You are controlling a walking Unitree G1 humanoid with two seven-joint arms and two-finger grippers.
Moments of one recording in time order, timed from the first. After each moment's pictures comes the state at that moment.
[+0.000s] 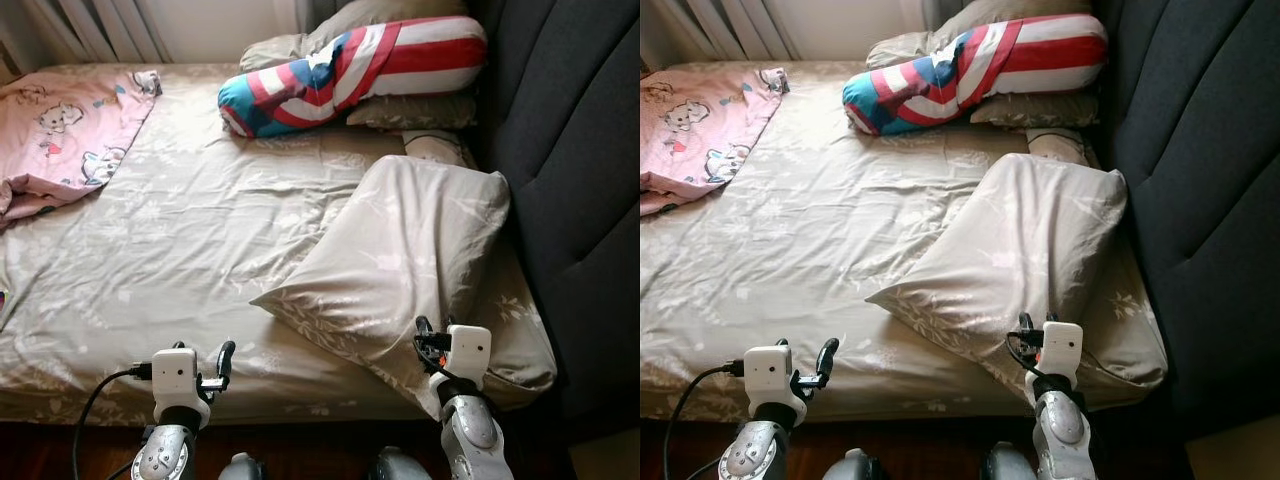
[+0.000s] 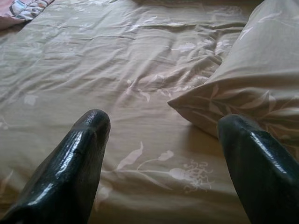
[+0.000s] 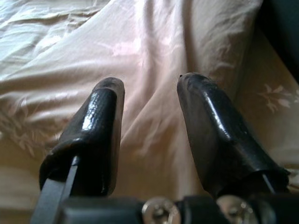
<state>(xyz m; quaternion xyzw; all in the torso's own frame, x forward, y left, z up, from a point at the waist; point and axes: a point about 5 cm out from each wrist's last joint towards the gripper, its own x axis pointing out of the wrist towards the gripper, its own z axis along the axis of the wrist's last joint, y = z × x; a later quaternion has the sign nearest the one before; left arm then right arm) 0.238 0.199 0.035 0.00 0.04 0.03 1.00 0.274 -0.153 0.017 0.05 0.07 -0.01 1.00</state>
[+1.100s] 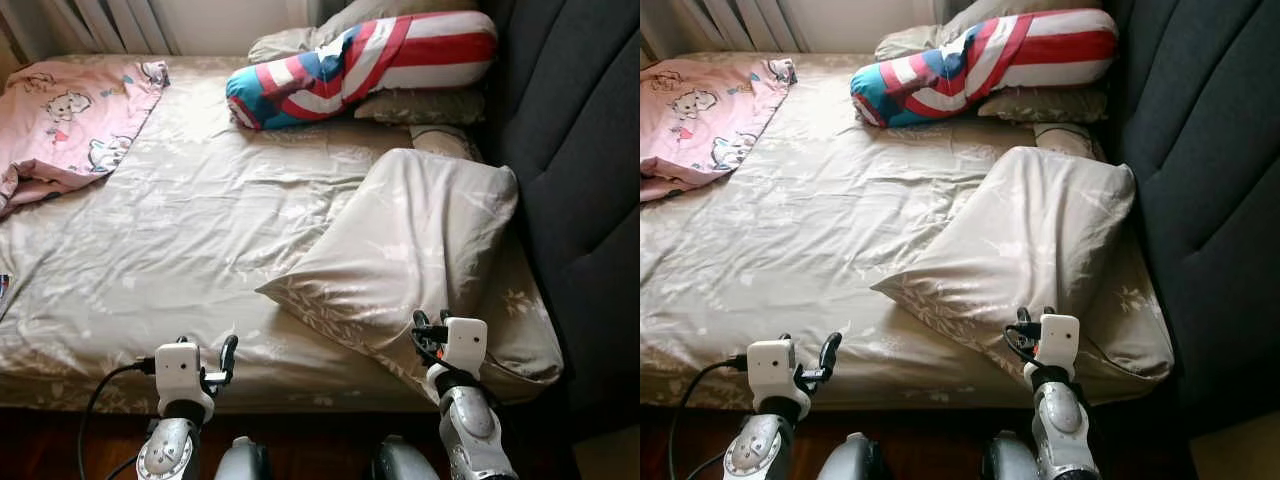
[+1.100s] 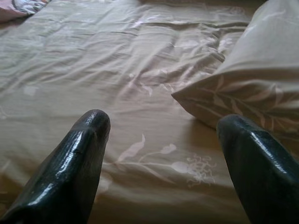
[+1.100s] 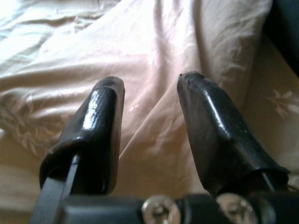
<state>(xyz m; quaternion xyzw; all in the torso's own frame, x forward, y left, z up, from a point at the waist) 0.243 0.195 0.038 0.00 0.04 0.03 1.00 0.287 -0.152 0.028 0.04 0.04 -0.01 1.00</state>
